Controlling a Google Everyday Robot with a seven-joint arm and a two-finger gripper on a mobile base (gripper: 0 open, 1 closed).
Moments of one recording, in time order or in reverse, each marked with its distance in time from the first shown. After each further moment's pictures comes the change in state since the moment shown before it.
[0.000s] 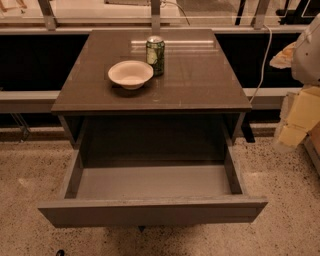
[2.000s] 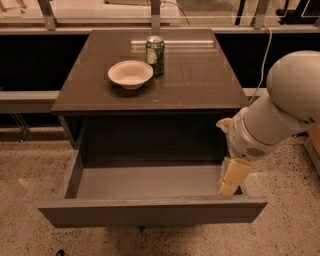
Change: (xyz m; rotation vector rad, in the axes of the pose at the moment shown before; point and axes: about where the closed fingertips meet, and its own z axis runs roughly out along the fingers) arm -0.025 0.053 0.171 -0.104 -0.125 -0.055
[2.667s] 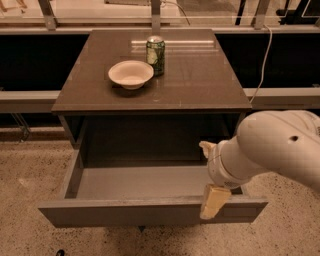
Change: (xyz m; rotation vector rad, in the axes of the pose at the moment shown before) arm -0.006 0.027 0.072 0.064 -0.013 -0.108
